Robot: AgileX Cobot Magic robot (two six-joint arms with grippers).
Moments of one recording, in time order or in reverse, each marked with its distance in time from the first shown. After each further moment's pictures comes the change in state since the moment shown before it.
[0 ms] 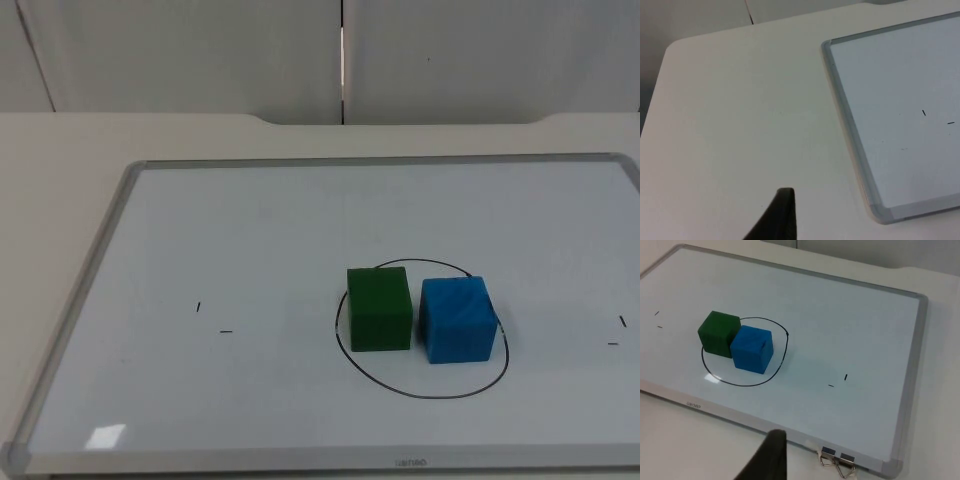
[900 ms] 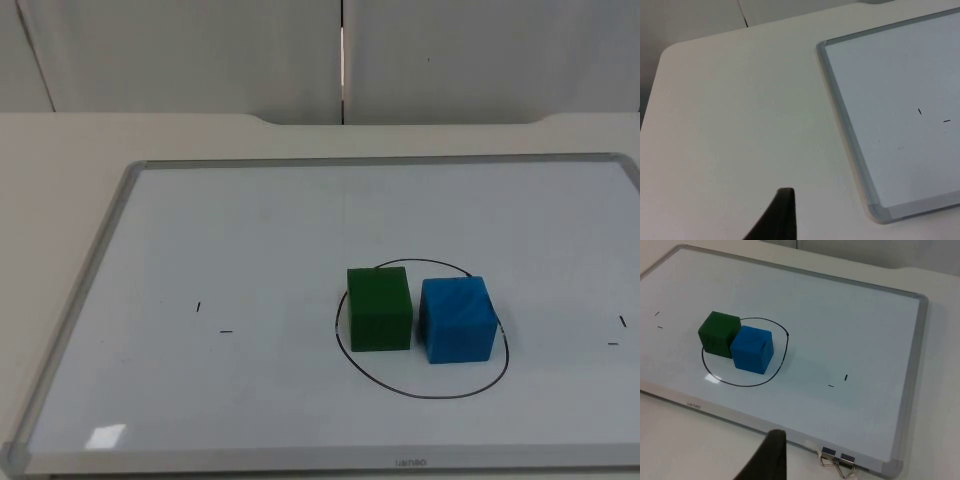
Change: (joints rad) right arm 0.000 0.000 0.000 0.000 0.000 -0.002; left arm 0.000 0.000 0.000 -0.013 0.000 0.024
